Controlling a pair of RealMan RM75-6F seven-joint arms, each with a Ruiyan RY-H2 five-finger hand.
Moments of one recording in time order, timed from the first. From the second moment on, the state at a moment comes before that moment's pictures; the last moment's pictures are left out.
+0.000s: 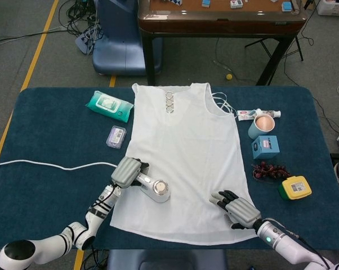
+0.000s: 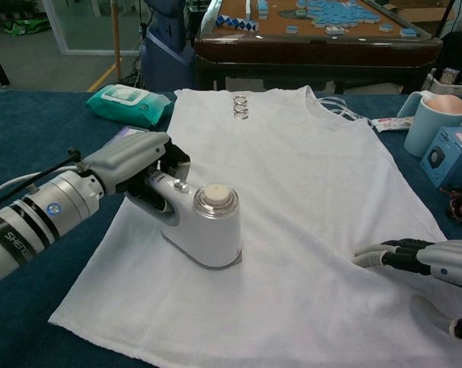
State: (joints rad) left arm -0.73 -1.91 -0.11 -0.94 1.49 1.15 -0.16; right arm 0.48 -1.34 -0.19 -1.49 -1.65 0.92 0.14
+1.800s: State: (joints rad) left arm -0.84 -1.97 -0.23 -0.77 1.39 1.02 -0.23; right arm 0.49 -1.34 -0.20 -1.50 -1.64 0.91 0.13
